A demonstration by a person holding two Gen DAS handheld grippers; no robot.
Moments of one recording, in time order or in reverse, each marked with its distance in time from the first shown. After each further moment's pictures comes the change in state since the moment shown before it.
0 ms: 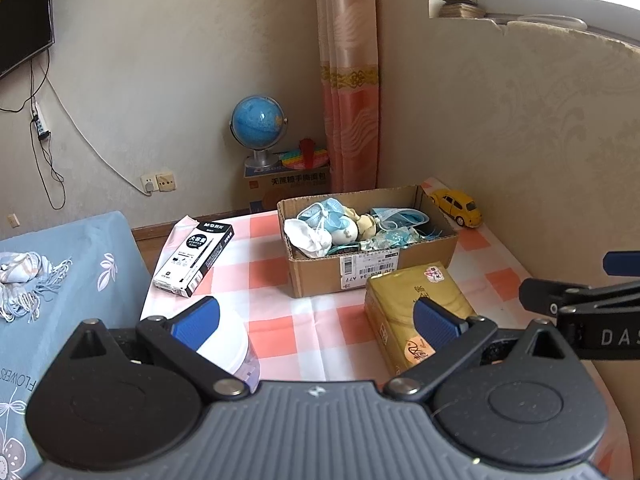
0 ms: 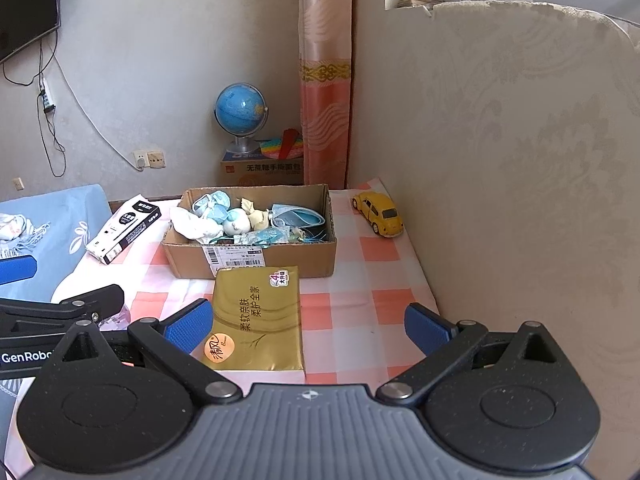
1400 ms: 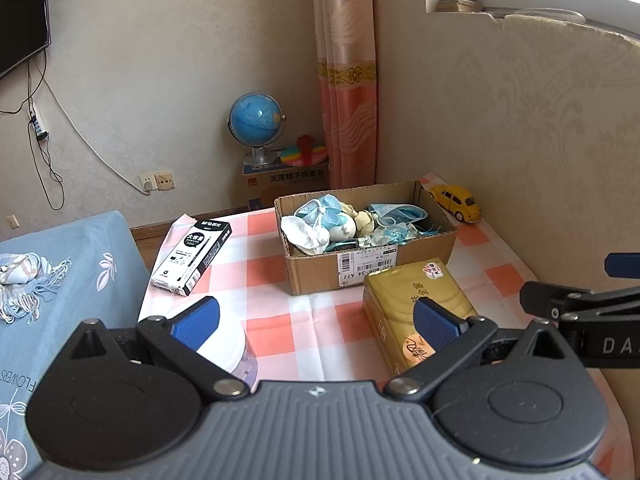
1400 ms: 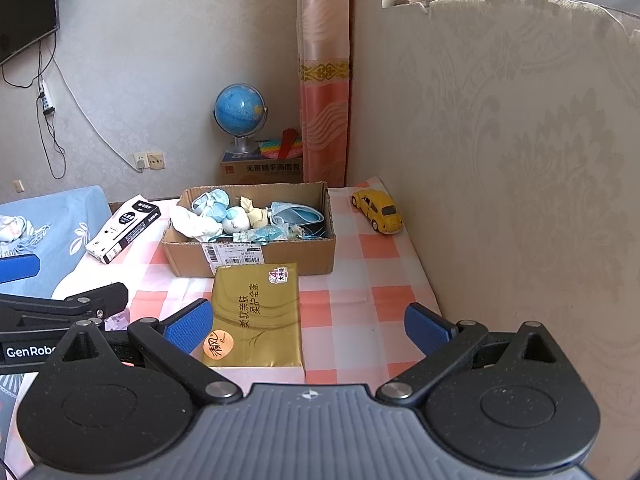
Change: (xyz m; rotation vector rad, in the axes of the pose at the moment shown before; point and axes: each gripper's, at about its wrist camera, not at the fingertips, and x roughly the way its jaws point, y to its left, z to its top) left arm 0.003 -0.004 0.000 0.010 0.010 0.003; right arm -0.001 -0.002 -0.003 0.008 0.000 -0.001
